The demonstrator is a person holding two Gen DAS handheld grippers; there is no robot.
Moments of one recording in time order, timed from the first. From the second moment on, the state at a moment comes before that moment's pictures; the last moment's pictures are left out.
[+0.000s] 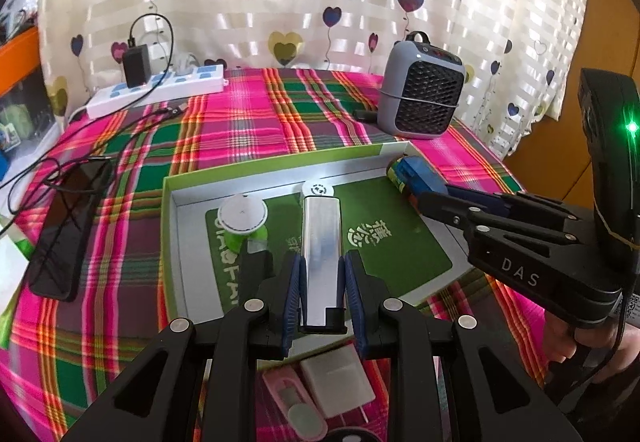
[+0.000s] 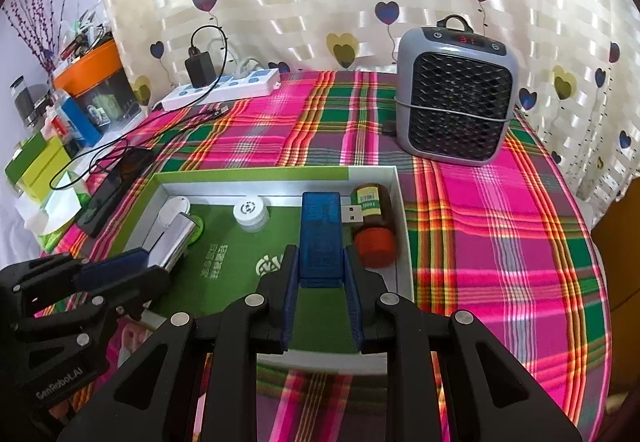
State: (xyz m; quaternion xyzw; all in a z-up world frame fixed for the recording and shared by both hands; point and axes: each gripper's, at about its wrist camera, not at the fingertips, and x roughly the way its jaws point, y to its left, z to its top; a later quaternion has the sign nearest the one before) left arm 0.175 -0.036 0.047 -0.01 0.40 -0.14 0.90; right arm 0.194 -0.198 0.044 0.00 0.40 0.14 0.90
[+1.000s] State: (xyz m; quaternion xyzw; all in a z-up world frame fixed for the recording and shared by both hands) left arm 0.206 -0.047 0.013 -0.01 0.44 -0.13 0.89; right arm 0.232 -0.181 0.014 -0.02 0.44 0.16 0.88
